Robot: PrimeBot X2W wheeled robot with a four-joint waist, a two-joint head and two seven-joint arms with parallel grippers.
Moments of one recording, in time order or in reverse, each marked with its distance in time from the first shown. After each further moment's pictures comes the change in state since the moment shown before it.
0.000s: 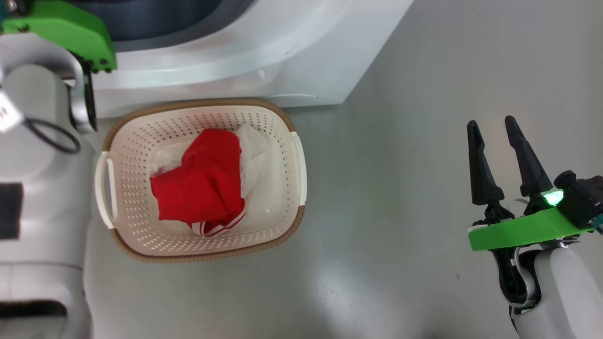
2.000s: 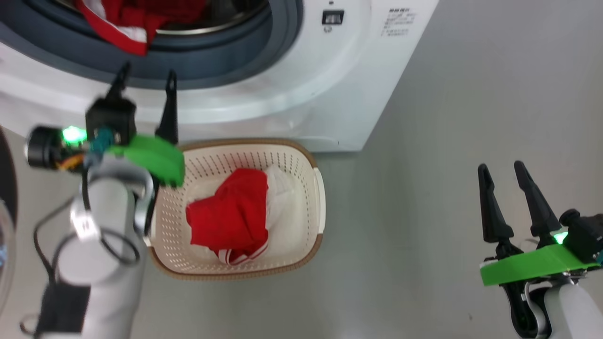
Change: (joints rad) left arm 0.477 -0.052 -0.018 -0.387 0.070 -0.161 0.068; right arm 0.146 -0.021 -0.036 0.004 -0.002 0.000 0.000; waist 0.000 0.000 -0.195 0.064
